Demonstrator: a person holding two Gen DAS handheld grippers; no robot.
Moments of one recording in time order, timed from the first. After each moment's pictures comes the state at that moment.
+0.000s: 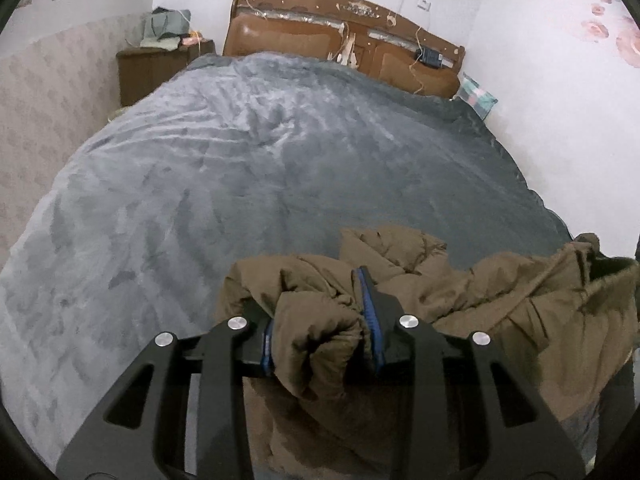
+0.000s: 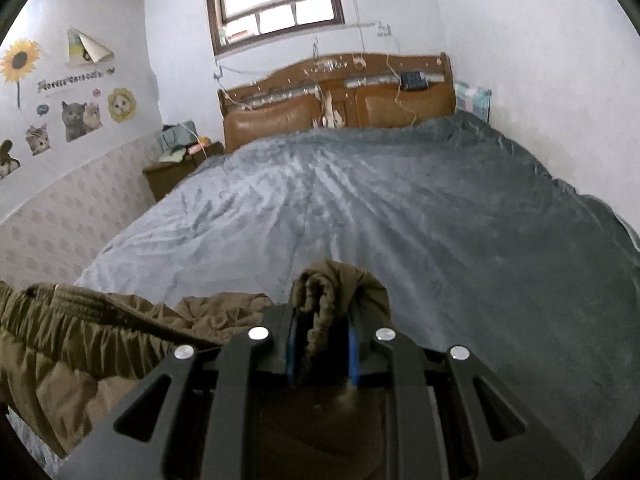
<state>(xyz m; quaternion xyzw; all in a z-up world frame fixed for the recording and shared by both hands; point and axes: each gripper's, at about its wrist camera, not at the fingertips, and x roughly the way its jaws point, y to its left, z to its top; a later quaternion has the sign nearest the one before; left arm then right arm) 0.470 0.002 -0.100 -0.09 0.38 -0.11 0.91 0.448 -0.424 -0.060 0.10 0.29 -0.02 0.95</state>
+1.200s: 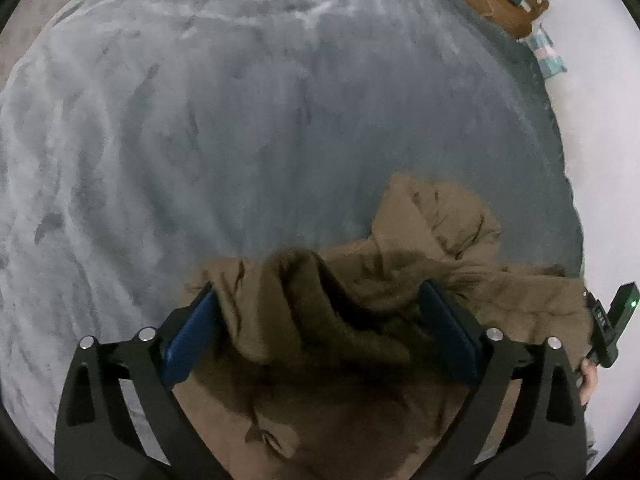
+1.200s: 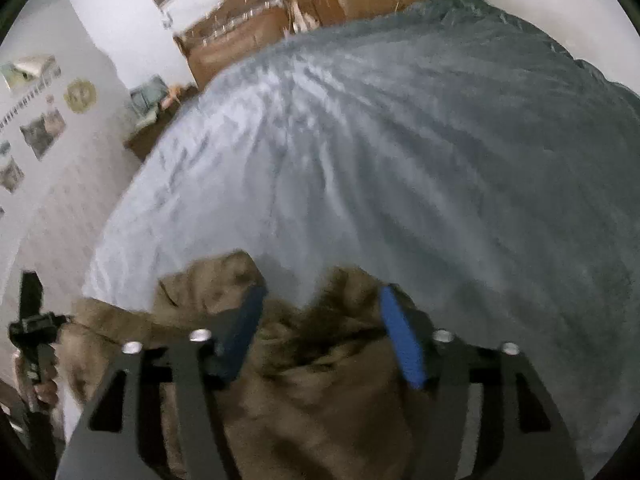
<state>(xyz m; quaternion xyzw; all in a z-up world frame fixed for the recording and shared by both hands) 0.613 -0.005 -0.186 -0.18 0.59 -0.09 0.78 0.544 -0.458 -0.152 0.23 0.43 0.00 0.87</state>
